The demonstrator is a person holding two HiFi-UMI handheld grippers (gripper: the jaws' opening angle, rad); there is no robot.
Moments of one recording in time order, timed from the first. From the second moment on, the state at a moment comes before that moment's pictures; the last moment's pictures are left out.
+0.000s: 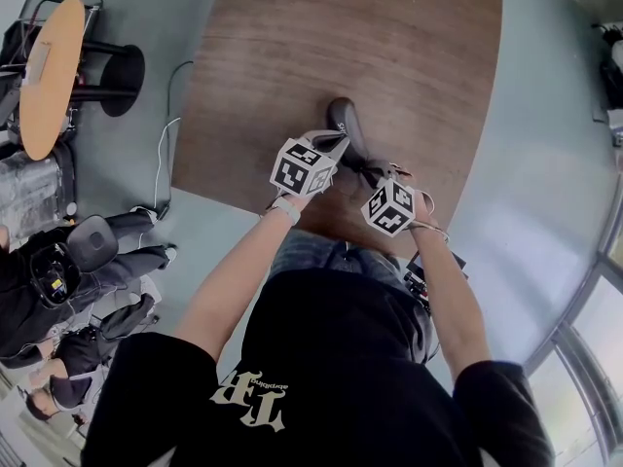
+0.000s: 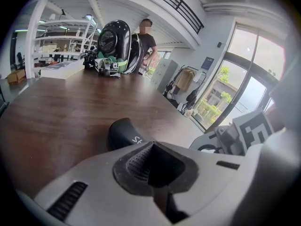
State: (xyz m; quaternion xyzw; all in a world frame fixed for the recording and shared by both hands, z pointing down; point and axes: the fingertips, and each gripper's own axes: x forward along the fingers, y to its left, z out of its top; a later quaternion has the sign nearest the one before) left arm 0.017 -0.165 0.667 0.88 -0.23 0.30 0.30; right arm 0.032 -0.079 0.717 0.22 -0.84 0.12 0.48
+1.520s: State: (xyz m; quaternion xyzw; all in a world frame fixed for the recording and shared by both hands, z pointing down) left arm 0.025 -0.160 0.636 0.89 -0.24 0.24 0.29; right arm 0.048 -0.071 0.697 0.28 -0.82 0.18 0.46
